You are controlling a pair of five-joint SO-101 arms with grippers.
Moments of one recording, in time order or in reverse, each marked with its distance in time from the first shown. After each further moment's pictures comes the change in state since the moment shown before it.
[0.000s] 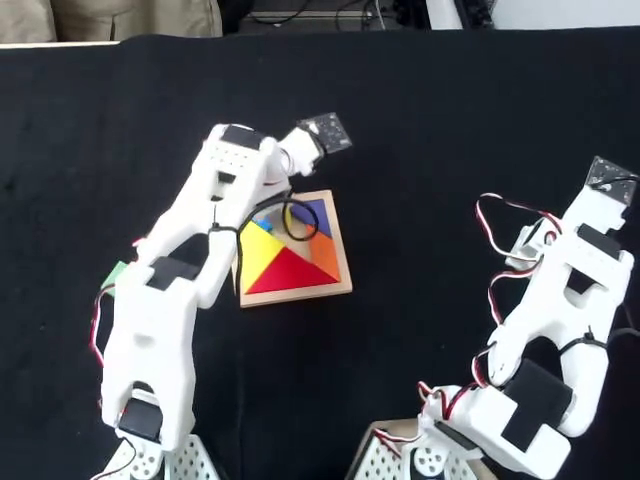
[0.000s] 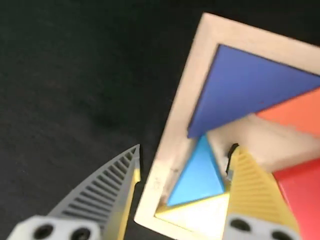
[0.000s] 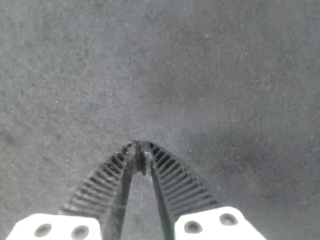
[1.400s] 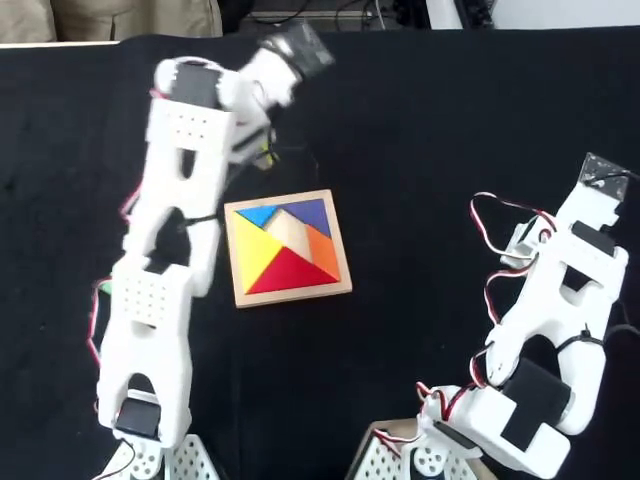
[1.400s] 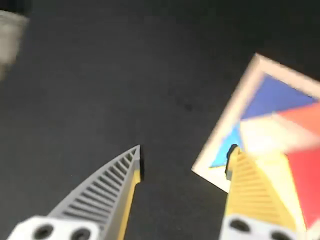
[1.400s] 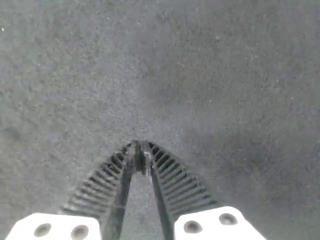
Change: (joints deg) left arm -6.8 4.1 -53.4 35.3 6.6; right arm -1.4 0.0 0.3 -0.1 0.0
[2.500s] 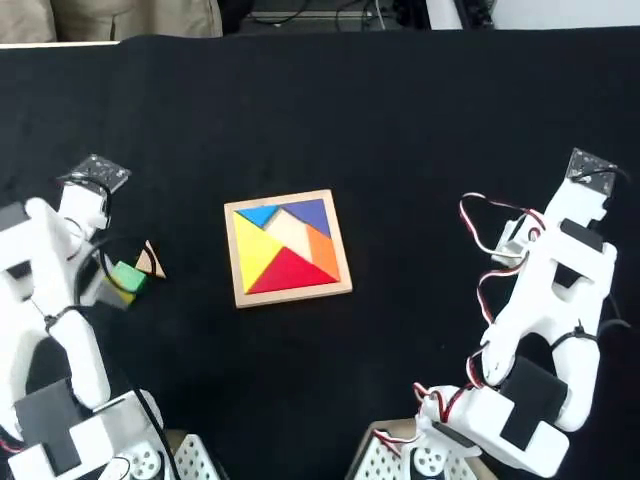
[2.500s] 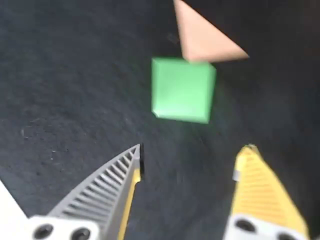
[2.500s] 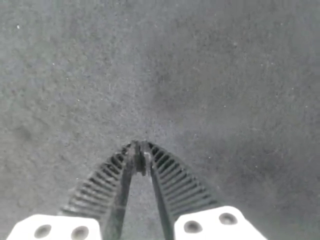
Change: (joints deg) left arm -37.9 -57.1 110.9 -32.5 -6.5; right arm -2.9 0.0 0.9 -1.8 0.0
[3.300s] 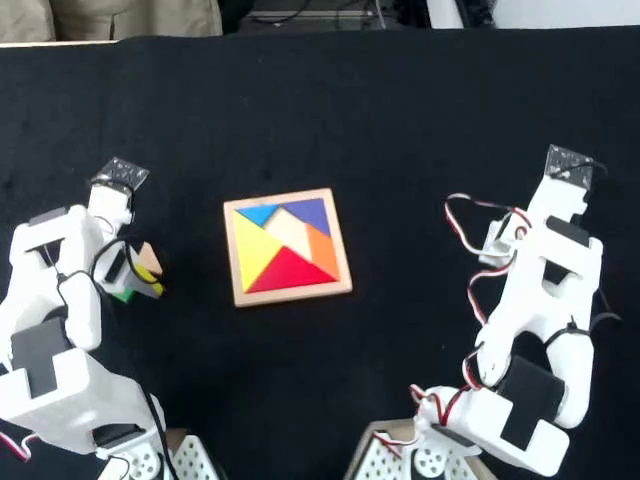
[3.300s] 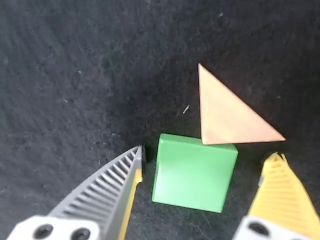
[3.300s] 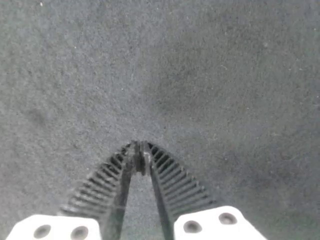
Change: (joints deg) left arm 4.4 20.4 -1.7 -19.2 0.8; right arm -2.7 0.0 1.3 -0.2 2.2
